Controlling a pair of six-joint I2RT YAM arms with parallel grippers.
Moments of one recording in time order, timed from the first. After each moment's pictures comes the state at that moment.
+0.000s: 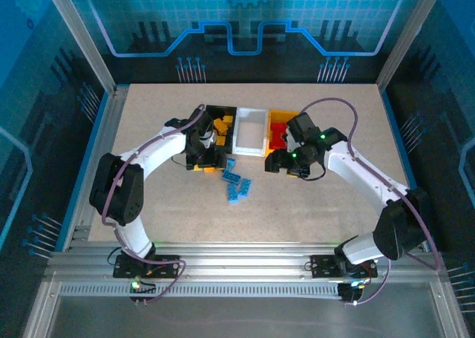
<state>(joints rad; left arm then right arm) -0.37 1.78 1.31 -0.89 0.23 -0.35 0.48 1.43 1.20 -0.95 -0.29 0.58</state>
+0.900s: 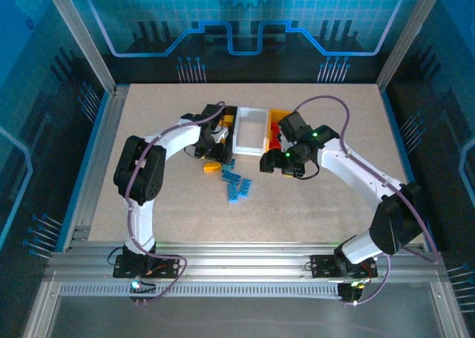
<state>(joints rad) -0.37 2.03 1.46 -0.80 0.15 -0.12 0.52 1.49 1.26 -0.98 -0.26 0.60</state>
